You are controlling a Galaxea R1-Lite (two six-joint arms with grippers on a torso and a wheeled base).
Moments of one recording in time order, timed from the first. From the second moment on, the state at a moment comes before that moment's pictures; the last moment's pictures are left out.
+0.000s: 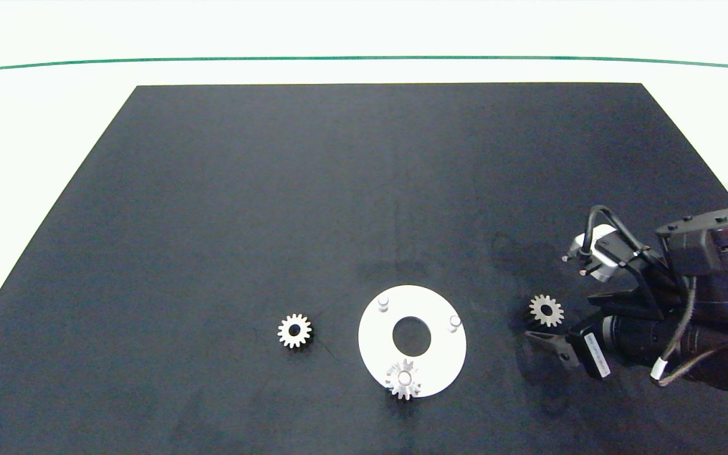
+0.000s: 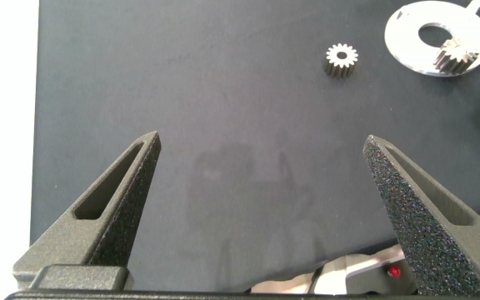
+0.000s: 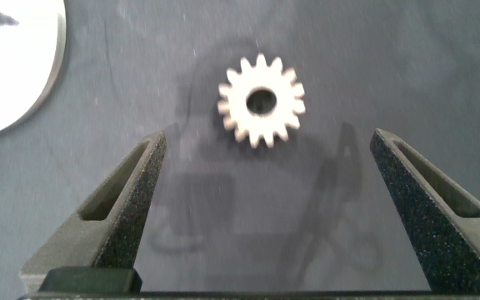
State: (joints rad) left arm -0.01 0.03 -0.47 0.44 -0.21 0.23; right arm 0.48 1.47 -0.76 -0.03 -0.23 -0.11
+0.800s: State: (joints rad) left arm -0.01 0.03 -0.47 0.44 -0.21 0.23; right arm 0.48 1.55 -0.78 -0.07 -0.23 -0.11
